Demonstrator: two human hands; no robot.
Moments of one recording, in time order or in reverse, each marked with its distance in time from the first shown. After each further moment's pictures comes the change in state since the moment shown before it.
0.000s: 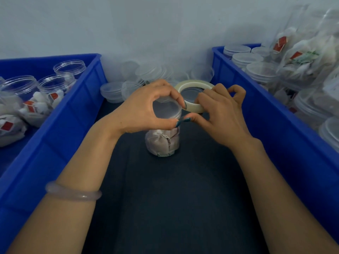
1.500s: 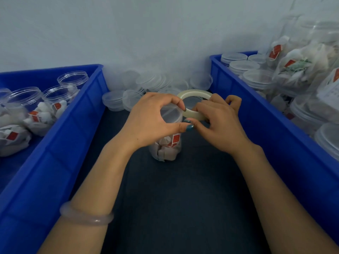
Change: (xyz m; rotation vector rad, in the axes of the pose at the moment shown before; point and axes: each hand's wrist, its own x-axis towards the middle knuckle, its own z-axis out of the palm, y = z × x) left_hand 0.006 -0.001 0.022 0.169 0.210 -0.098; right_hand 0.001 0.001 0.000 0.101 -0.066 0.073
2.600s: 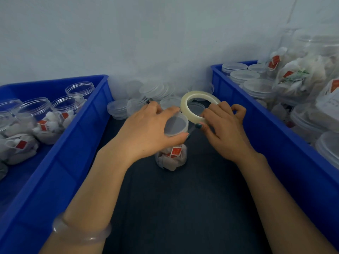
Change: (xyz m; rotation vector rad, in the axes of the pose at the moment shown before) left_hand -0.006 0.008 -0.018 0.445 -0.221 -0.112; right_hand -0.005 0.010 0.001 -0.031 0.036 0.001
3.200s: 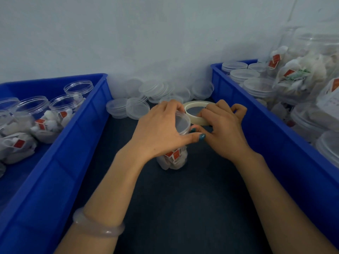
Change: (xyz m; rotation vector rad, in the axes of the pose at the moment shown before) left_hand 0.013 0.016 0.019 -0.167 0.127 0.018; right_hand 0.004 -0.011 -0.003 0.046 0.058 0.001
